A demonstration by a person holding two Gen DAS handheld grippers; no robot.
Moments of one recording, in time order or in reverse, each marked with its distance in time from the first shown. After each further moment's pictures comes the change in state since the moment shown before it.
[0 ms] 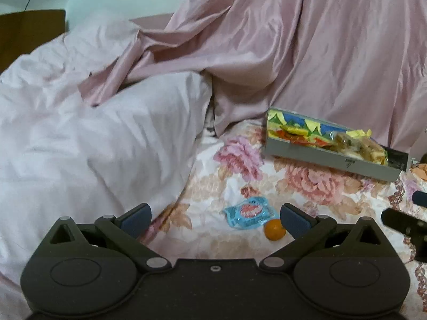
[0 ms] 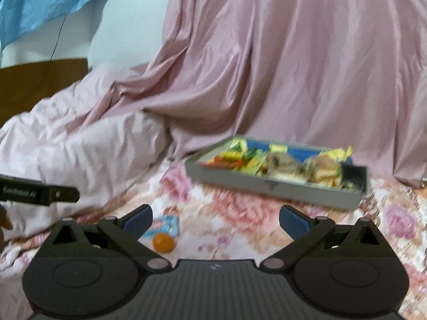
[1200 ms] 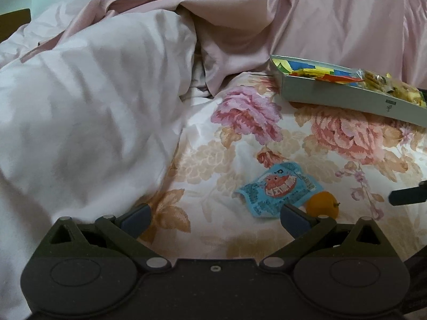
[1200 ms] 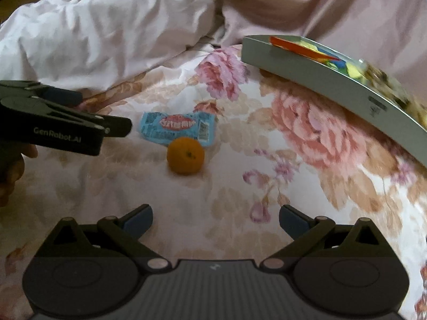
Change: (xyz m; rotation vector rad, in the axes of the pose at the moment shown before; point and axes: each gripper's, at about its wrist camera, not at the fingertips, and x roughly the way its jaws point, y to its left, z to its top) left arm 0.127 0.000 -0.024 0.140 0.095 0.006; right arm 0.141 0.039 -0.047 -0.221 0.384 0.124
